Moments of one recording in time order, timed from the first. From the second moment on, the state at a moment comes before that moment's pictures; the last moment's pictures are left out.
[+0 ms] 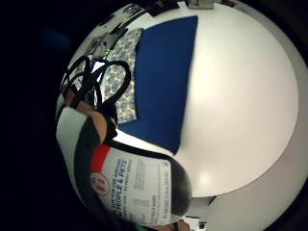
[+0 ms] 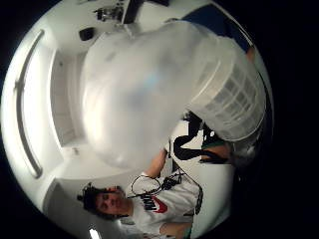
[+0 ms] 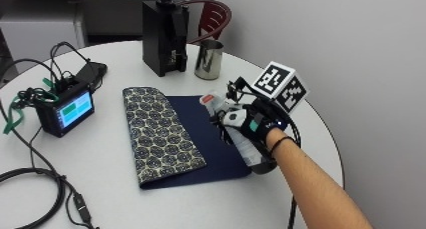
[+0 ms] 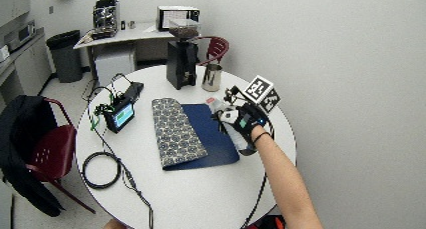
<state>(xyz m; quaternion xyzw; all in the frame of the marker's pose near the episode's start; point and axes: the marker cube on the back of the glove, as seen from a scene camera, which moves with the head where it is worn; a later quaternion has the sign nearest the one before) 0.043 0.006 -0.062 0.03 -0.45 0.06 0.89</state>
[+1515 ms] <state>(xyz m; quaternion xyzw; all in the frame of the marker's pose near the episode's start) -0.160 -0.040 -0.075 0.24 -0.60 -0.16 0.75</state>
